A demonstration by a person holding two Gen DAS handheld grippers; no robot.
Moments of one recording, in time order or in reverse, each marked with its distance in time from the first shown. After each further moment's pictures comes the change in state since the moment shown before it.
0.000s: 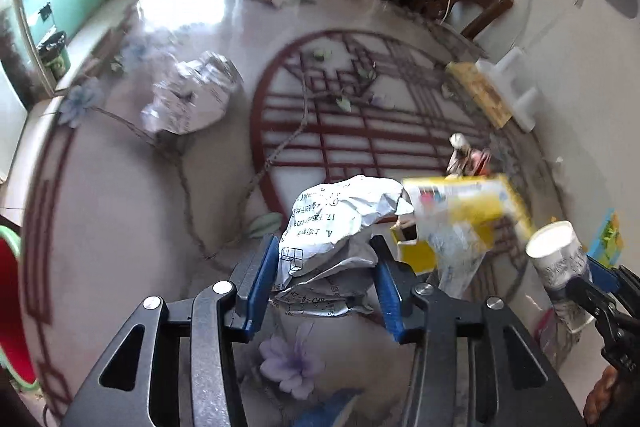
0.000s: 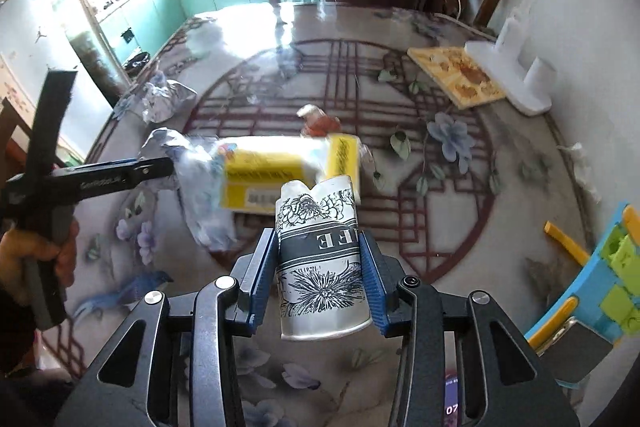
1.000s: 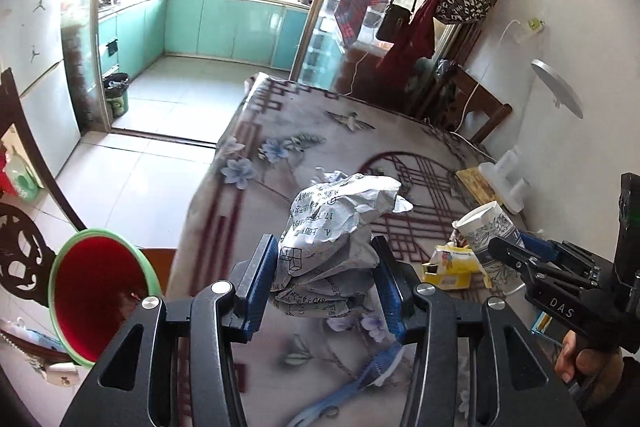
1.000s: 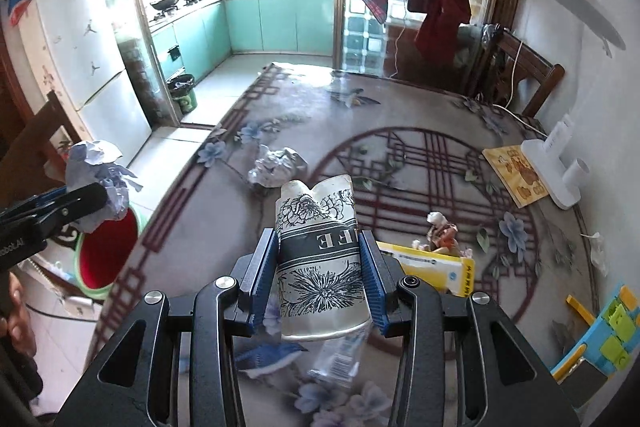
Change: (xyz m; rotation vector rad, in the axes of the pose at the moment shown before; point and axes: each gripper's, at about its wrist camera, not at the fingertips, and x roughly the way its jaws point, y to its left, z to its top) left arm -0.218 0.093 -0.048 -0.086 -0.329 0.077; right arm -0.037 0.146 0.044 -0.136 -0.170 0.050
